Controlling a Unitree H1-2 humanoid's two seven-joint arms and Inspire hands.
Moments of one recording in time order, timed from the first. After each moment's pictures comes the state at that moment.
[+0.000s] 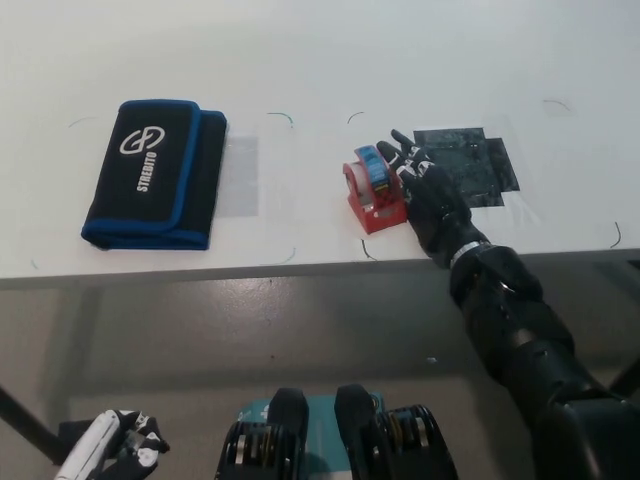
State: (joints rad) left_arm 0.07 0.37 -0.07 0.12 0.18 -0.09 -0.15; right_arm -0.94 0.02 -0.20 1.29 0.26 -0.27 0.31
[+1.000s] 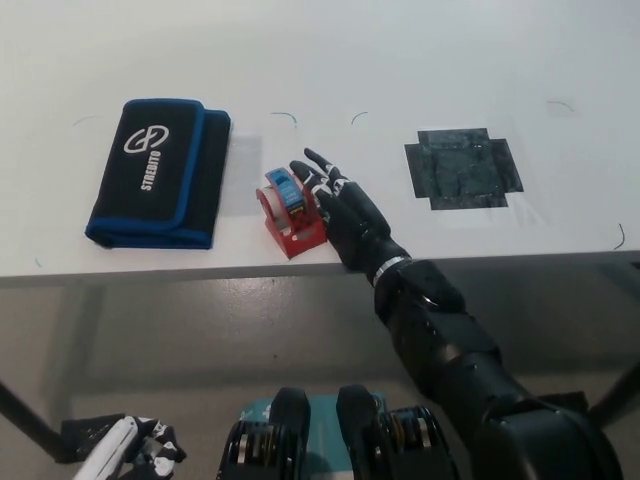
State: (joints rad) left_arm 0.07 0.37 -0.10 0.12 0.20 -0.09 -0.17; right_arm -0.96 0.15 -0.15 1.30 0.26 -0.26 0.29
